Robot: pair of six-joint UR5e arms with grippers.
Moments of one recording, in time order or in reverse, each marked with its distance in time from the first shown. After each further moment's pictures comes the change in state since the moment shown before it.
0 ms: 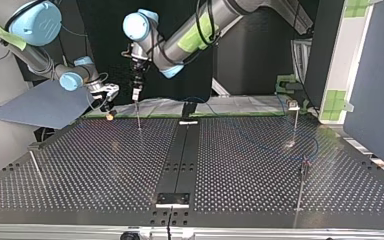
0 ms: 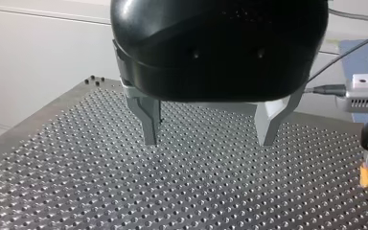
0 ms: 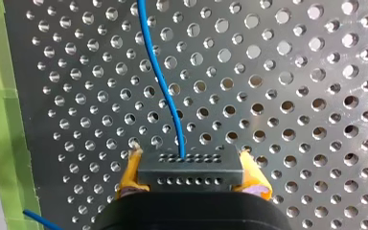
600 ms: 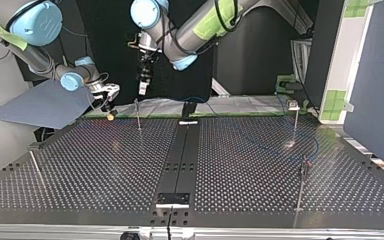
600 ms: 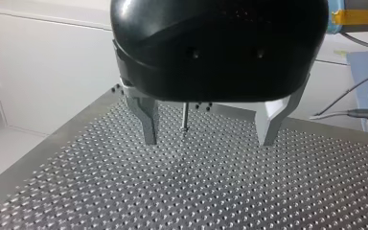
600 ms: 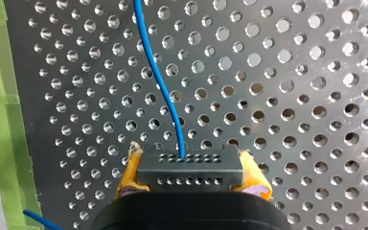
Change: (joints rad) left arm 0.004 0.184 -0.184 -0.017 0.008 -0.021; right arm 0.005 0.000 0.000 0.000 0.000 0.001
